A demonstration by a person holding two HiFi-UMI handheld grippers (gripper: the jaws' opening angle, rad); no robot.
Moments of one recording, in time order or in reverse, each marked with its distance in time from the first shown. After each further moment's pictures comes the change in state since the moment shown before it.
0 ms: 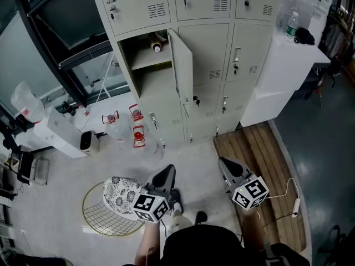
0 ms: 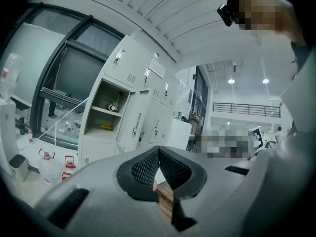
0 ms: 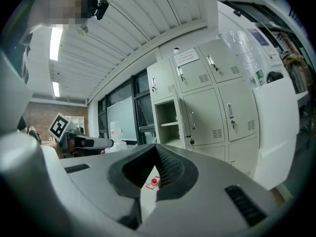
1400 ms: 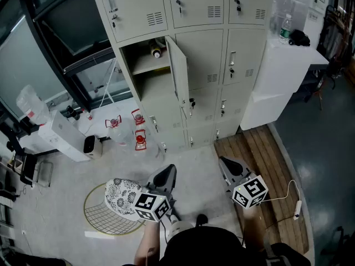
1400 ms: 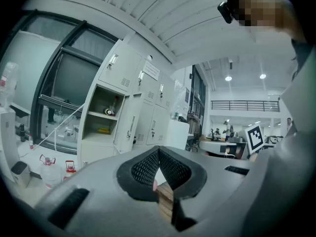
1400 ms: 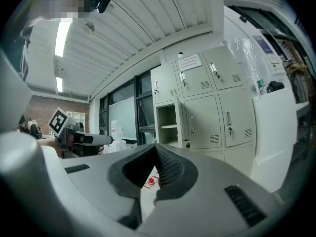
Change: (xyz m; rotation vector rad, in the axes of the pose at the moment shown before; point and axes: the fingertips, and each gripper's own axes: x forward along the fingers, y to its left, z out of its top) left arm -0.010 -0.035 0.008 0.048 -0.012 0.001; right arm -0.031 0.002 0.014 -0.062 -0.007 -0.001
